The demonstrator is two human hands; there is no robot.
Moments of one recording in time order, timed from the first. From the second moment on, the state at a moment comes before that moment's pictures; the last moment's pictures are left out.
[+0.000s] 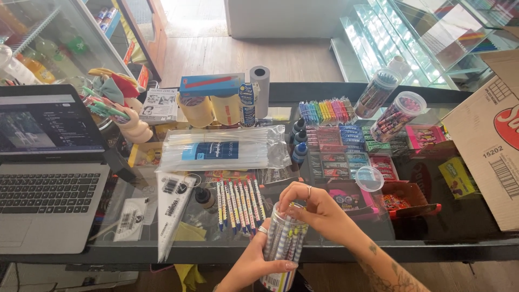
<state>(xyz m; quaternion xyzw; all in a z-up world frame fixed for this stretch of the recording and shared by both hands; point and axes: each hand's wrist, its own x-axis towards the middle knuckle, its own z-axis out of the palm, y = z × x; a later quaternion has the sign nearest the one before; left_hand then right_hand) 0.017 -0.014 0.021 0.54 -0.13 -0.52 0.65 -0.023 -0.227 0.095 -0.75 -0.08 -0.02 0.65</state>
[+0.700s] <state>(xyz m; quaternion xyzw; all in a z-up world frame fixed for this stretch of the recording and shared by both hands) 0.034 -0.012 0.000 0.51 -0.07 -0.60 0.62 -0.026 -0.257 0.082 -0.81 -0.05 -0.05 0.58</state>
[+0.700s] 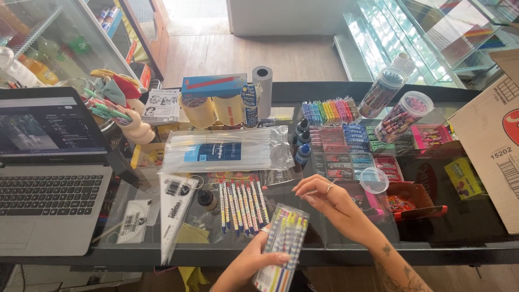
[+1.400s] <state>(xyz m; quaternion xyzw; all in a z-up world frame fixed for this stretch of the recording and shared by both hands) 0.078 -0.006 -0.006 0.32 -0.20 -0.46 0.80 -0.076 -0.233 0.055 -0.68 -0.01 -0.16 0.71</state>
